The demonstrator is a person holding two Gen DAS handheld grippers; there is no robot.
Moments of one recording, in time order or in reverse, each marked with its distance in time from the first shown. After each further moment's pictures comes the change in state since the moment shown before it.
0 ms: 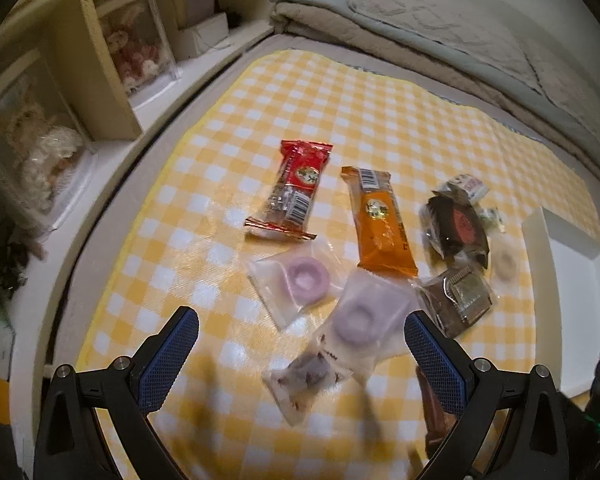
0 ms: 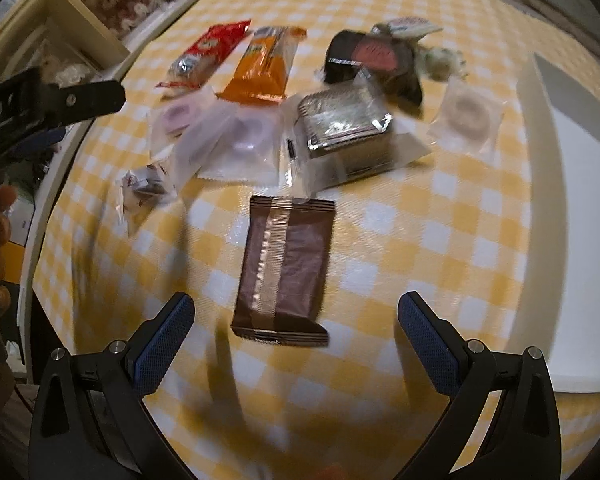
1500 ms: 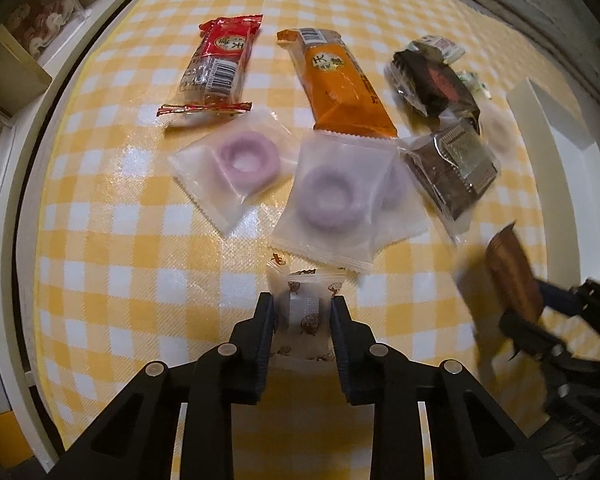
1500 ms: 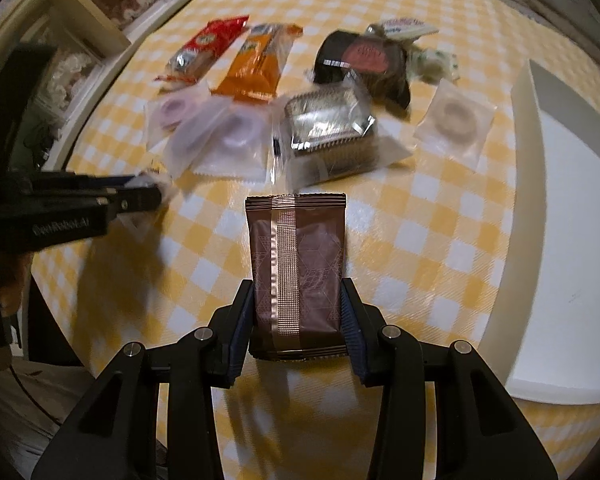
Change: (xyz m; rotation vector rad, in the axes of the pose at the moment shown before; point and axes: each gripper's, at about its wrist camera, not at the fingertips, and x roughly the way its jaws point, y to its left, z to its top) left arm 0.064 -0.017 -0.020 0.183 0.358 -0.066; right arm -0.015 -0.008 -0.001 -0.042 0.023 -0.019
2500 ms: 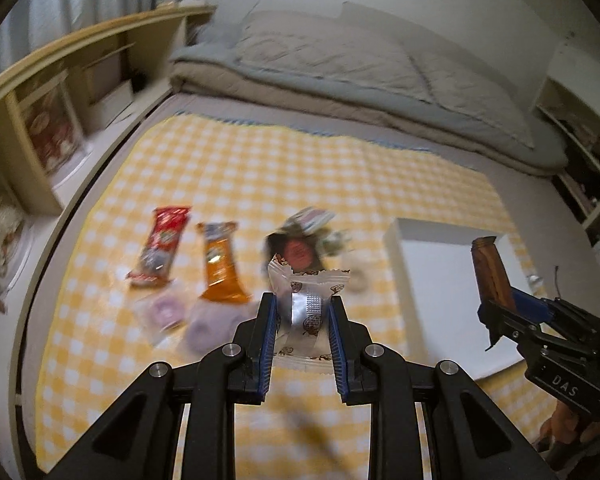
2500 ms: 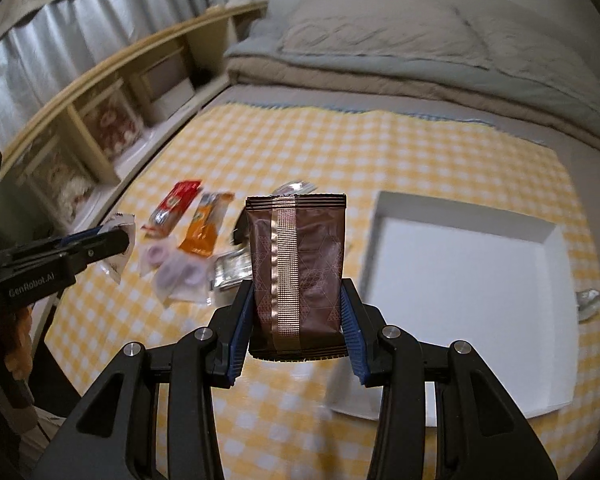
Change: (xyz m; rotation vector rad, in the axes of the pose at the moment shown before) left arm -0.163 -0.092 -0.058 0.010 -0.518 -0.129; right arm -0.152 -0.077 -0.010 0.081 -0.430 -0.101
